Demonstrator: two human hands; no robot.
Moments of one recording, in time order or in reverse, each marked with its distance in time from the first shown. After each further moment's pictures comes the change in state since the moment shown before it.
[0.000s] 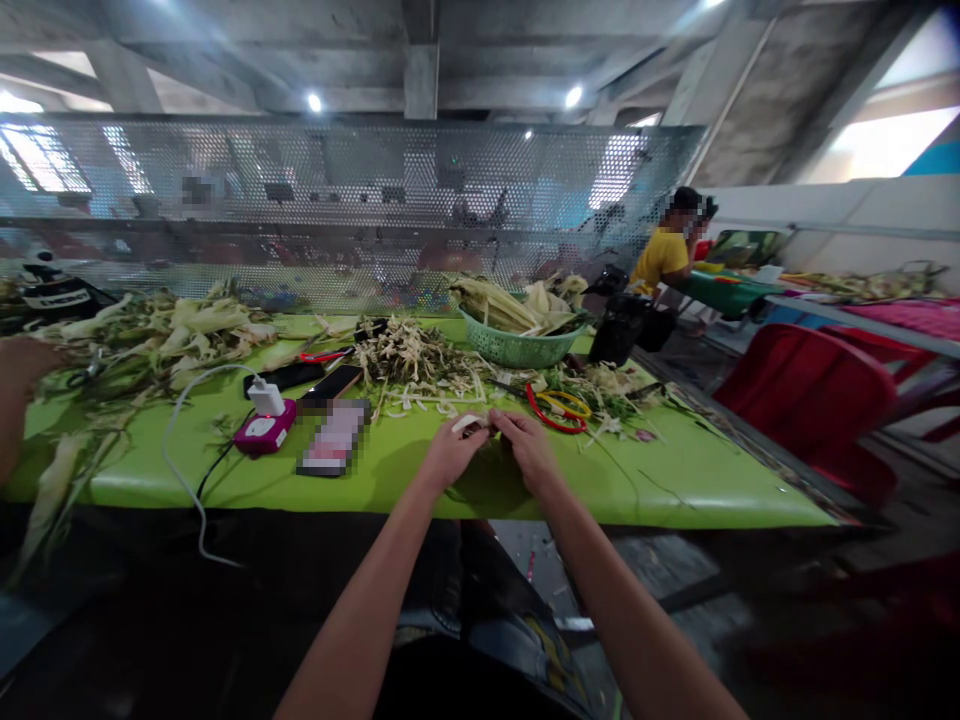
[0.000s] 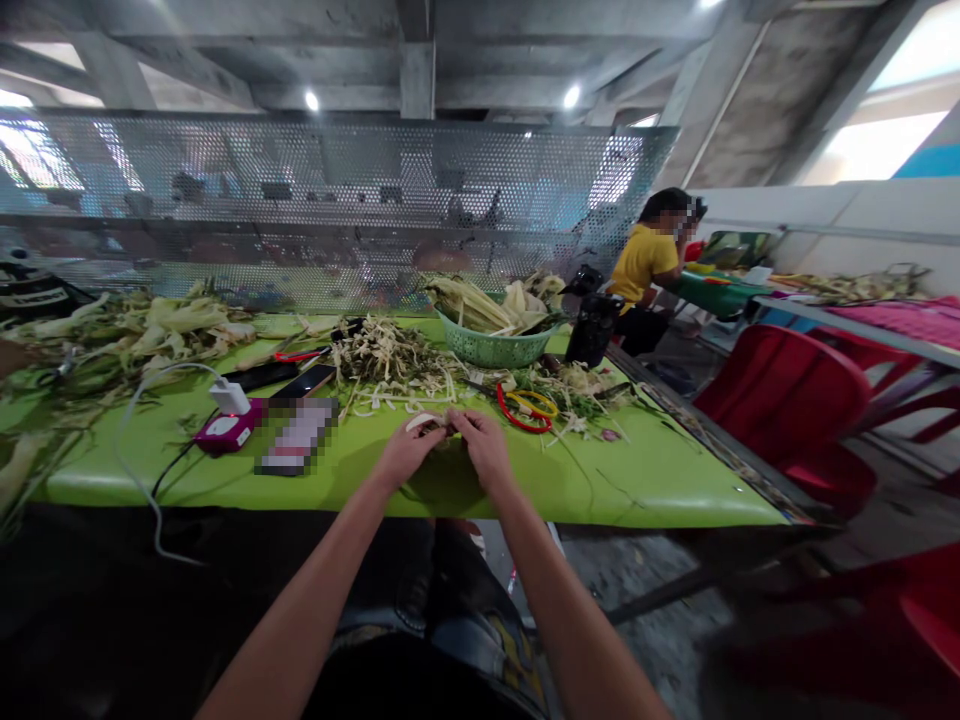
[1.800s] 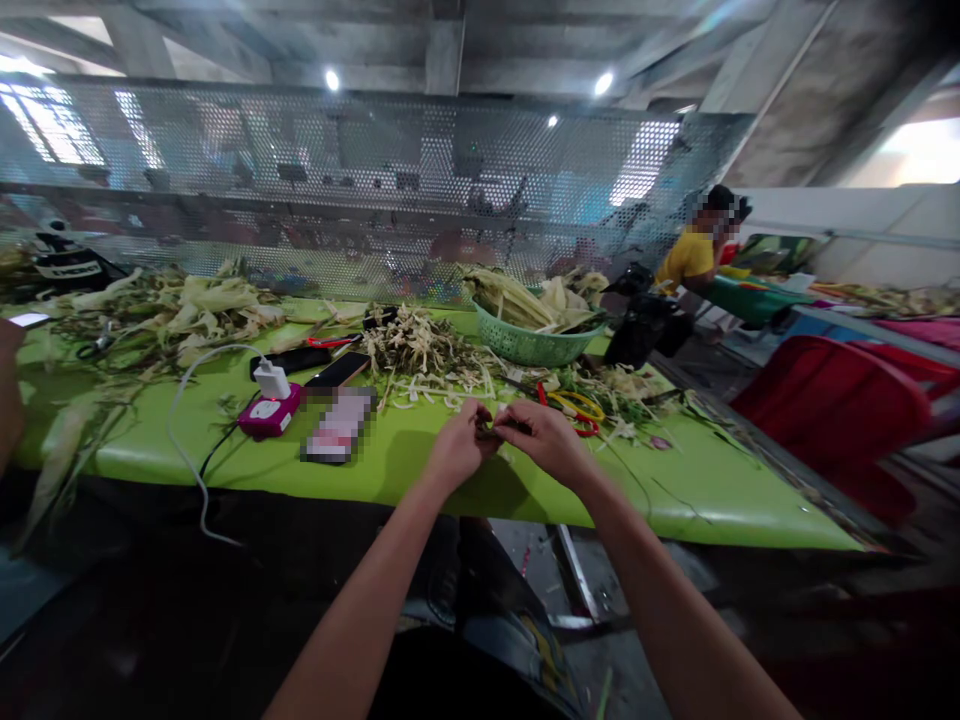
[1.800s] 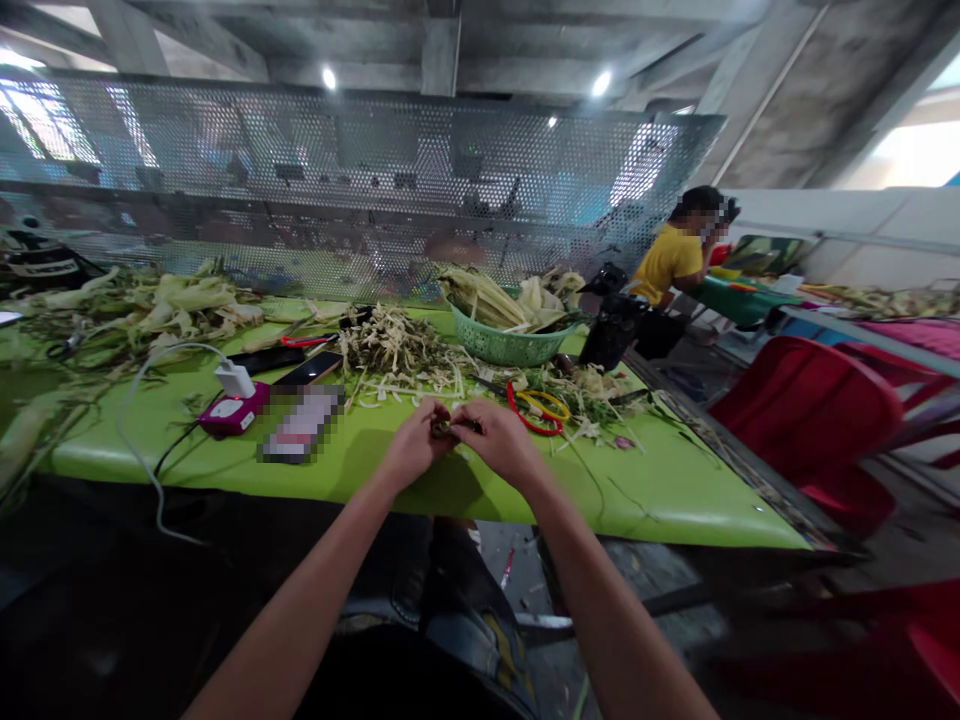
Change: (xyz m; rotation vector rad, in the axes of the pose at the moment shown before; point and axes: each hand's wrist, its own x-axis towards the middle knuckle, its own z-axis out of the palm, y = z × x) left_hand -0.004 -0.002 -0.005 0.400 0.006 0.133; right_hand 0.006 -0.040 -0.024 -0.690 -0.376 -0.476
